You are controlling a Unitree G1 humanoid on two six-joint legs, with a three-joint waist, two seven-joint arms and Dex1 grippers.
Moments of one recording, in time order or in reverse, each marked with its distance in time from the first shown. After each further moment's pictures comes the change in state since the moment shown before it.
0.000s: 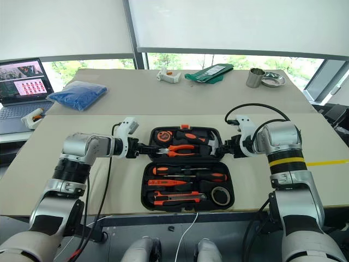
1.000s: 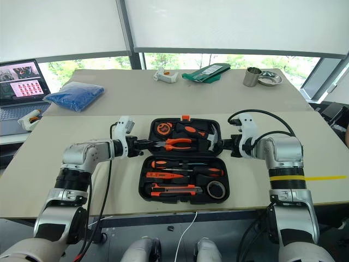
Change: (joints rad) left arm 0.083 -0.023 0.086 -0.007 -0.046 -0.193 0.029; right arm 0.167 0.052 -0.144 -0.192 0.039 -0.158 -0.047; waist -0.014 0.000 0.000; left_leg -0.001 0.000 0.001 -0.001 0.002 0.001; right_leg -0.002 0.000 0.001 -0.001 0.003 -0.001
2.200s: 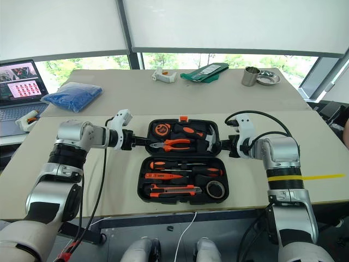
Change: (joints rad) left arm -0.233 0.074 -0.079 0.225 0.040 0.232 -0.026; right arm 0.001 0.006 0.029 0.001 -0.002 -0.023 -0.001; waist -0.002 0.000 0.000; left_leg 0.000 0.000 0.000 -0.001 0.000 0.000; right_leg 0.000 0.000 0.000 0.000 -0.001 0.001
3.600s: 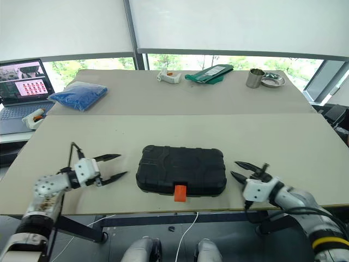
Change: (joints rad) left arm 0.685 0.213 0.127 -0.019 0.132 -1.692 -0.353; right arm 0.637 -0.310 0.097 0.227 -0.661 -2.030 -0.297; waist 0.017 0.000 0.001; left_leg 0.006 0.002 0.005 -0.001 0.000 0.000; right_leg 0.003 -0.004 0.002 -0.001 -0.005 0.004
